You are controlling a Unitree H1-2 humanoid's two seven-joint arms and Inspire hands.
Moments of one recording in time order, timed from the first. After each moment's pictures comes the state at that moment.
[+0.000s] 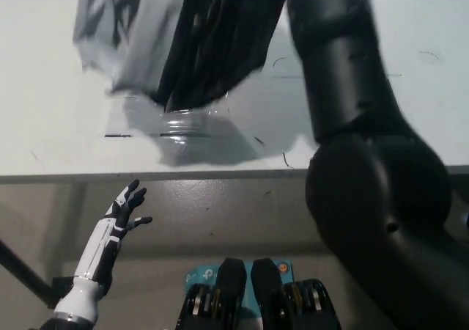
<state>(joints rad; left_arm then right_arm) -0.06 0.17 0.00 0.02 0.01 -0.12 -0.13 -1.53 0.18 -0.61 0.98 0.64 0.35 -0.26</state>
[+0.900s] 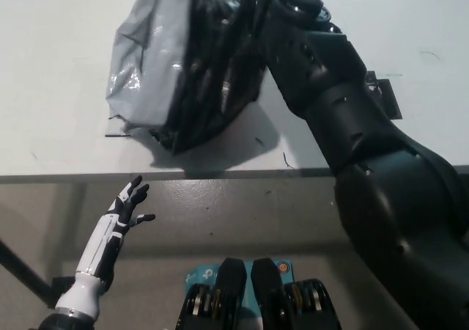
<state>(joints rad) -0.08 0.18 0.00 0.01 0.01 -0.10 -0.13 -1.43 0.09 -0.11 1.17 0.34 0.18 -0.26</state>
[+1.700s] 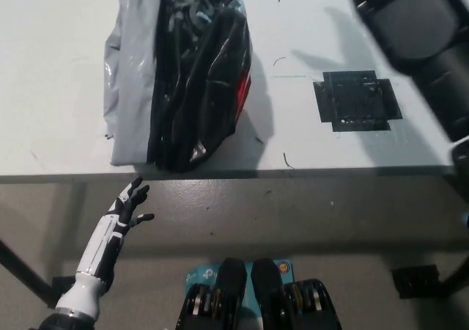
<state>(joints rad) -0.08 0.18 0.00 0.02 0.01 -0.10 -0.13 -1.41 -0.25 0.40 0.74 -0.06 0.26 -0.20</state>
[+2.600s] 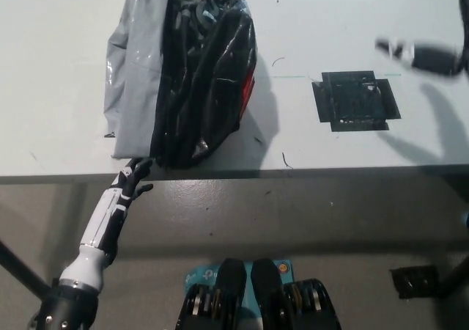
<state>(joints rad) -0.17 0.18 0.00 0.05 0.01 -0.08 -0.13 -0.61 -0.45 0.20 -0.16 -0.07 0.28 -0.18</state>
